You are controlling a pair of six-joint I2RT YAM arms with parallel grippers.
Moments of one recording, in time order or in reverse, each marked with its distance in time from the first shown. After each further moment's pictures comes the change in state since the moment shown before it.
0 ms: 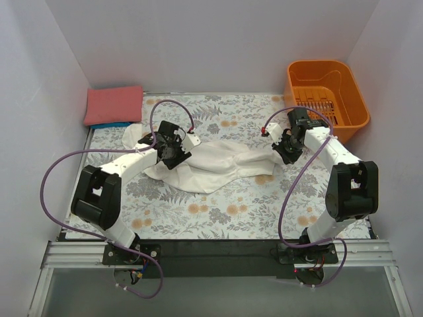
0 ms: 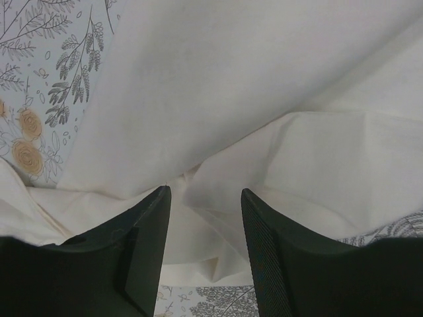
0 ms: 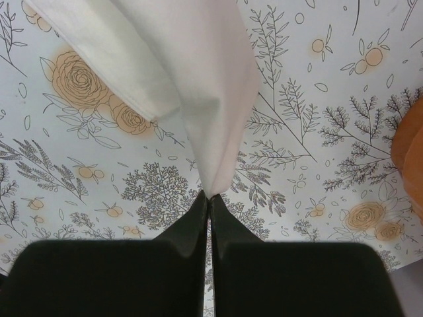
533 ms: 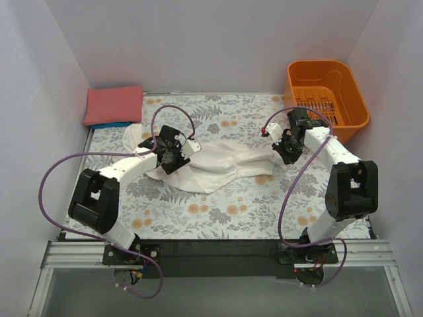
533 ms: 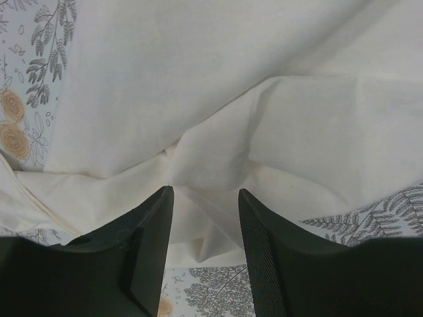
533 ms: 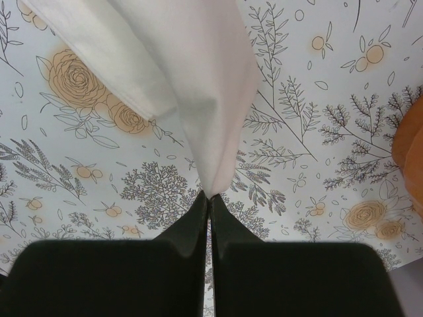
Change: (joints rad) left arm -0.018 -0.032 -0.048 -0.023 -0.054 0.019; right arm 0.000 0.005 0.000 0.000 0.007 0.002
